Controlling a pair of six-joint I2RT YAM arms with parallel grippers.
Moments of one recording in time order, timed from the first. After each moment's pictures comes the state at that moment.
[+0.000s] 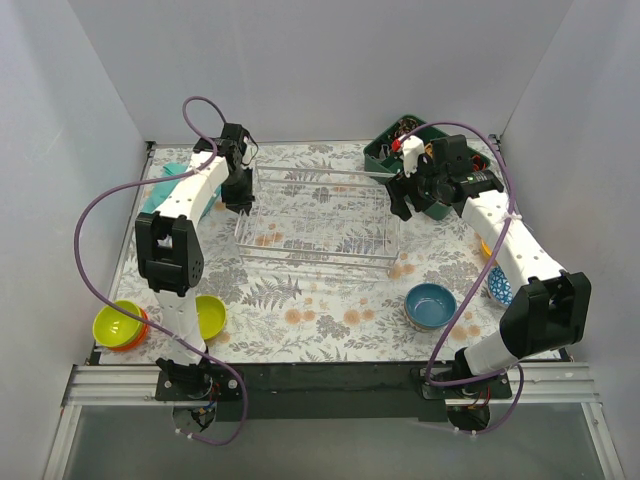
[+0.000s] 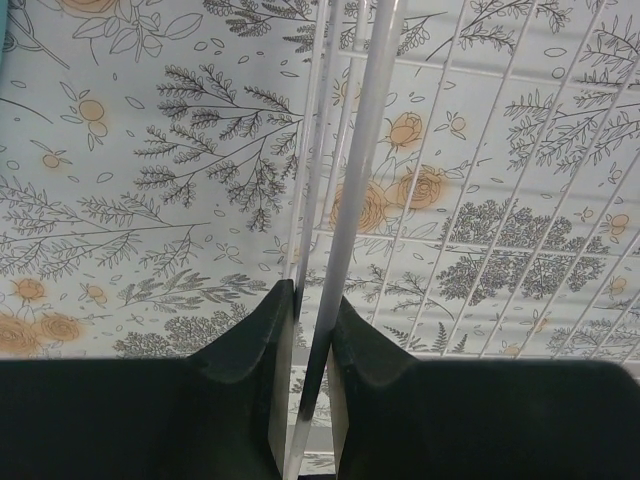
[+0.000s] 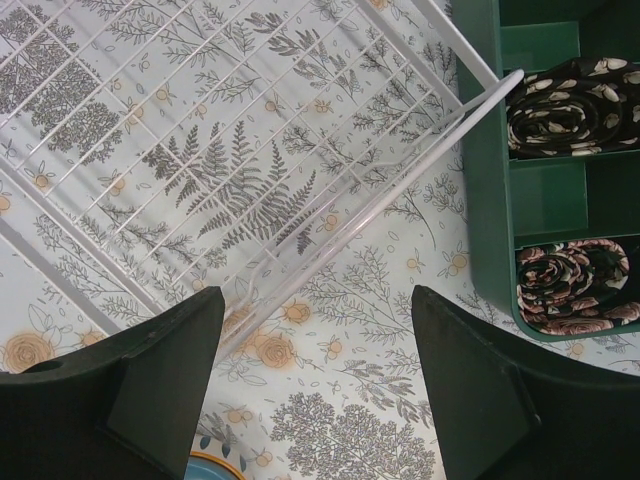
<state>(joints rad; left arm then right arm) -0.21 2.01 1.85 -1.10 -0.03 -0.24 0.28 1.50 1.37 -0.66 -0.30 -0.37</state>
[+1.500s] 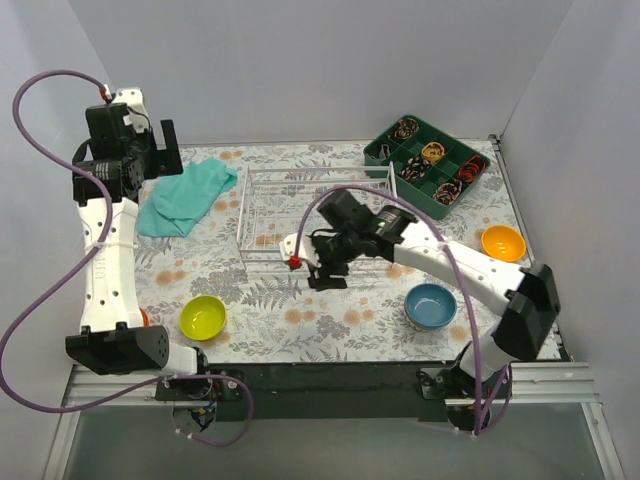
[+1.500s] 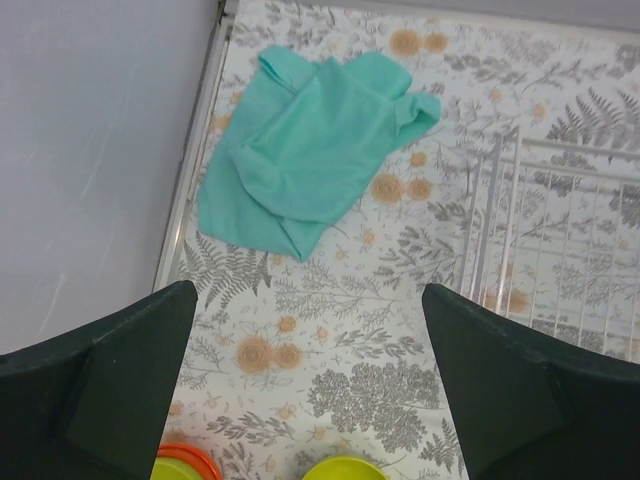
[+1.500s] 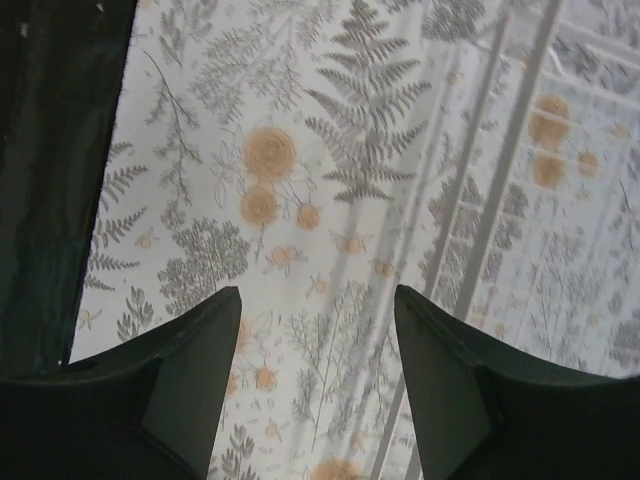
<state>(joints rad) 0.11 1.40 1.76 -0.95 -0.11 0.01 0.92 1.49 1.38 -0.79 -0.48 -0.79</state>
